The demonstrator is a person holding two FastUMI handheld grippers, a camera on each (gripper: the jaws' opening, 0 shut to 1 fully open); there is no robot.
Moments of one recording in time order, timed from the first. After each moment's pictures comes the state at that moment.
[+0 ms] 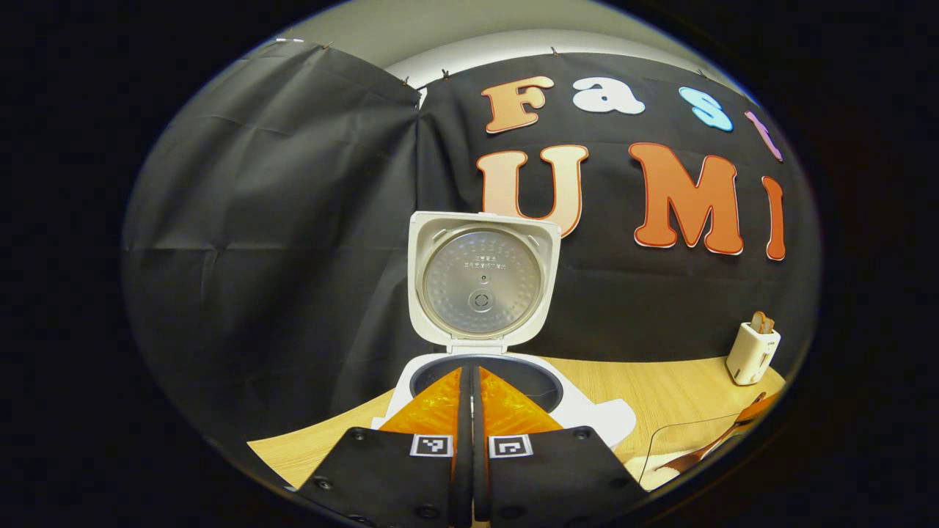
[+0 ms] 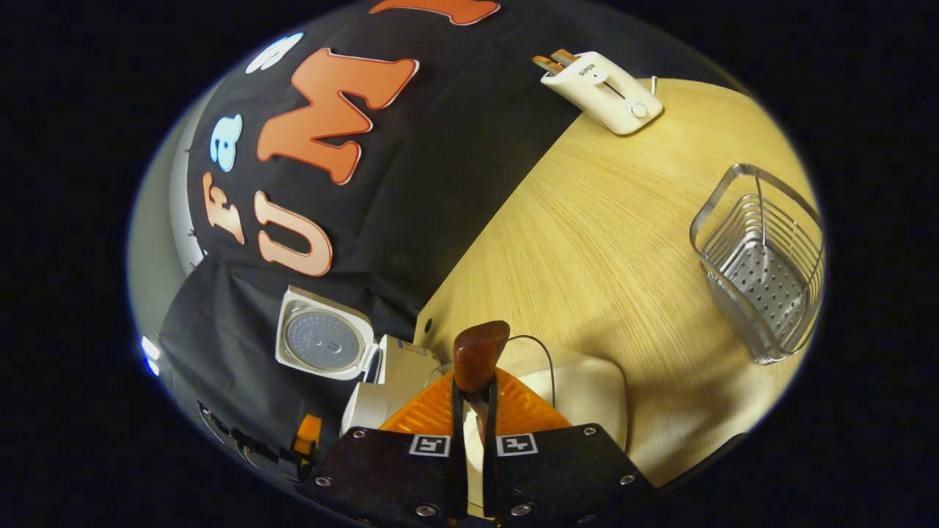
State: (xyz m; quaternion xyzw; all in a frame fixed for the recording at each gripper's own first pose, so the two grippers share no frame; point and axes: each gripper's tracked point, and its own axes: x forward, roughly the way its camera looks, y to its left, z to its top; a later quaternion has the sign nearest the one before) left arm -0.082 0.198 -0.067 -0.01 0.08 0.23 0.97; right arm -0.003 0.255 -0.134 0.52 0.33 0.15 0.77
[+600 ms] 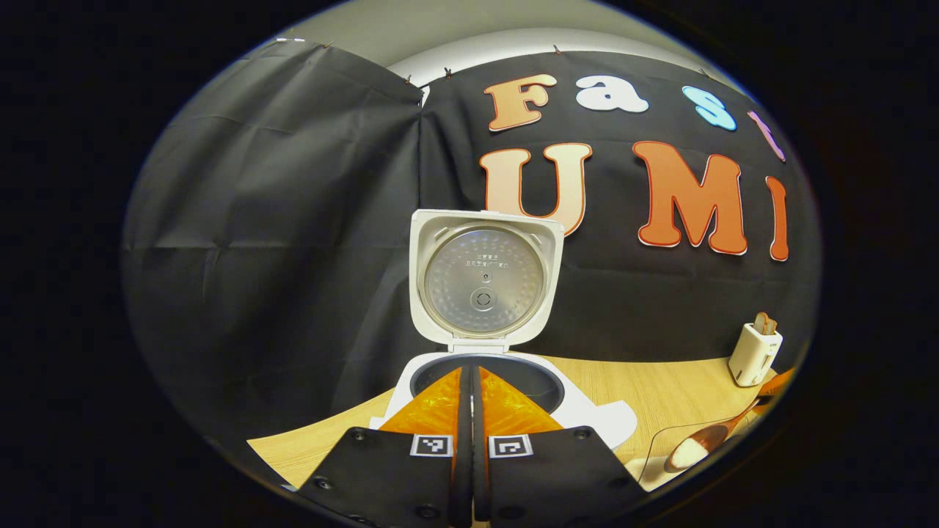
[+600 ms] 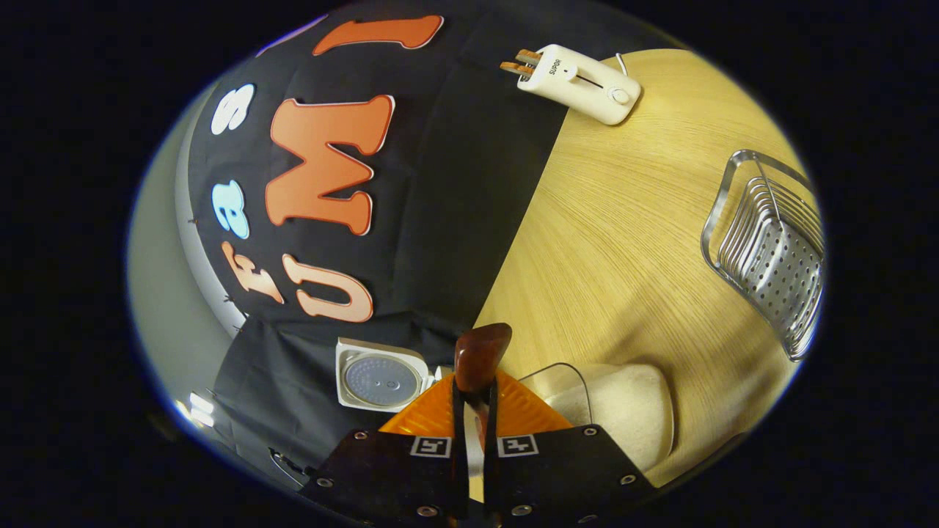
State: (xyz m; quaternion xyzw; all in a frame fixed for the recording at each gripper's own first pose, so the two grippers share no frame) left arm -0.074 0.202 -0.068 -0.01 0.08 0.23 0.97; right arm 0.022 0.232 -0.097 0.63 0.28 0.15 0.71
